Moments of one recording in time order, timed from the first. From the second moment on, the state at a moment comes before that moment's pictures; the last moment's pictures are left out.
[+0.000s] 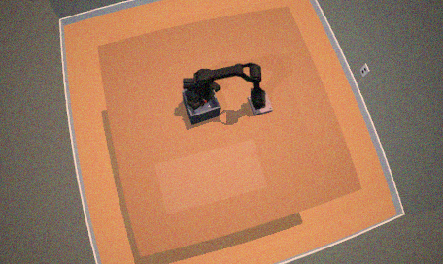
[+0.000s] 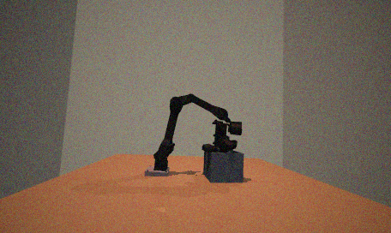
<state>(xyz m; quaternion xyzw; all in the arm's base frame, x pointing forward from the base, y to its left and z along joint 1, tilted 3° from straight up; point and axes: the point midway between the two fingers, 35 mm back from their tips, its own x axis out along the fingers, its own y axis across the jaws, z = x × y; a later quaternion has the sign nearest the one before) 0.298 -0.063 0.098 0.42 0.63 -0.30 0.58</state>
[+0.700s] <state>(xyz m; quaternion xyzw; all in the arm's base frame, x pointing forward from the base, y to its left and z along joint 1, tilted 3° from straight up) 0.321 -0.079 0.100 0.37 0.64 -0.30 0.61</state>
